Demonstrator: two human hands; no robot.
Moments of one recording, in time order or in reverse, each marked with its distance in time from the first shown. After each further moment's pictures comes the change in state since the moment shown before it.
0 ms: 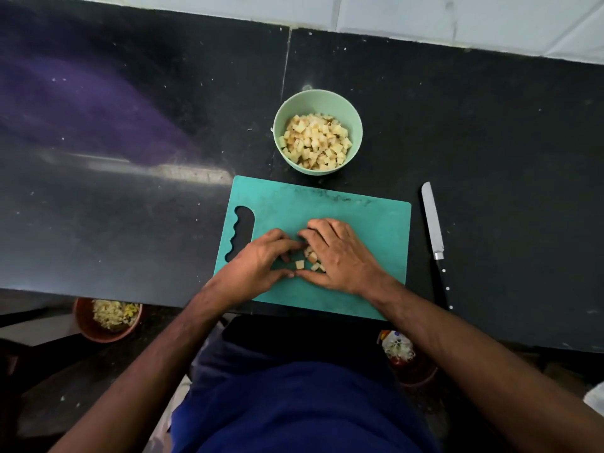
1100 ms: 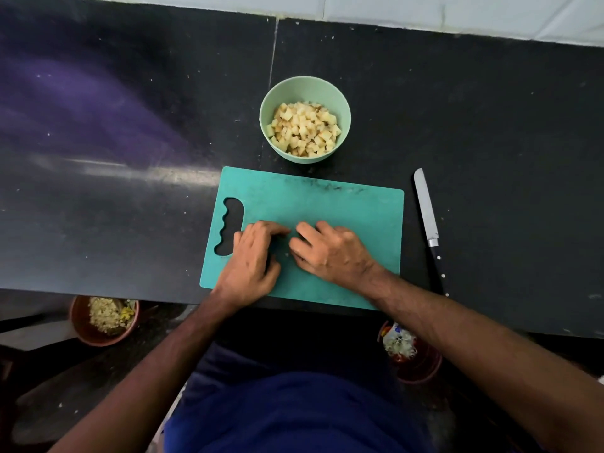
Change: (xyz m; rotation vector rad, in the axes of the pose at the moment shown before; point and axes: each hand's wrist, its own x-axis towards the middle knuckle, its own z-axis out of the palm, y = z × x) left_hand -0.014 -0.002 0.038 0.187 0.310 0.006; right_hand -0.004 -0.011 0.005 -0.255 0.359 -0.126
